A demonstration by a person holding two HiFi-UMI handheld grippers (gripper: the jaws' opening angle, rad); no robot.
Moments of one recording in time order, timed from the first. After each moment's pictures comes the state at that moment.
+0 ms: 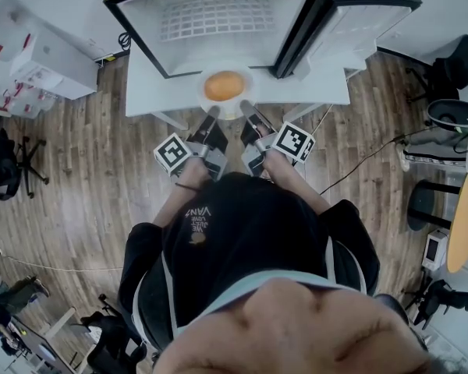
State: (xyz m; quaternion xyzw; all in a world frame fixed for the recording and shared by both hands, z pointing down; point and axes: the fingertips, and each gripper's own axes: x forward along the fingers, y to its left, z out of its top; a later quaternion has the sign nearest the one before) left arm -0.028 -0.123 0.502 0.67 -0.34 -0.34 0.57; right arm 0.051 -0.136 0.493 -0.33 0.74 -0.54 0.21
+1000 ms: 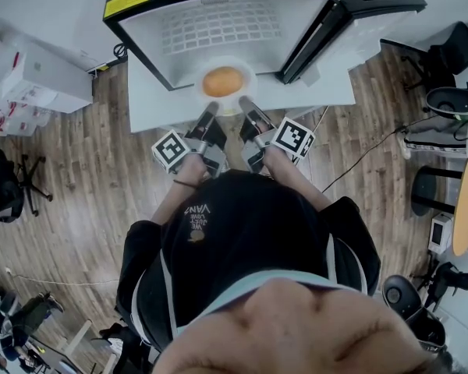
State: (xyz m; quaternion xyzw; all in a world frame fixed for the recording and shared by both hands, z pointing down) left arm -0.064 -0.175 0.499 0.68 -0.31 -0.31 0.59; right arm 0.014 -0.183 0.488 -0.36 0.73 -0.54 0.23
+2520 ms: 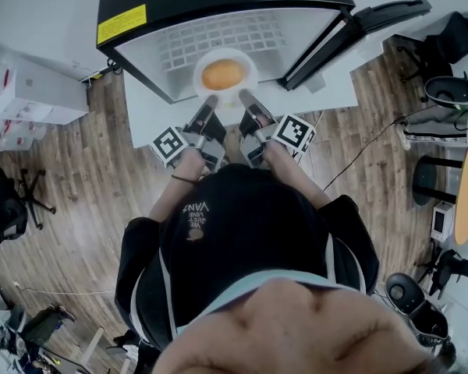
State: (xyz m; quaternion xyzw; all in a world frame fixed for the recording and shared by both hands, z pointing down) left arm -0.073 -0.234 0.494 0.69 -0.28 -0.30 0.60; right arm 0.006 -0.237 0.484 -0.38 0.72 -0.53 0.25
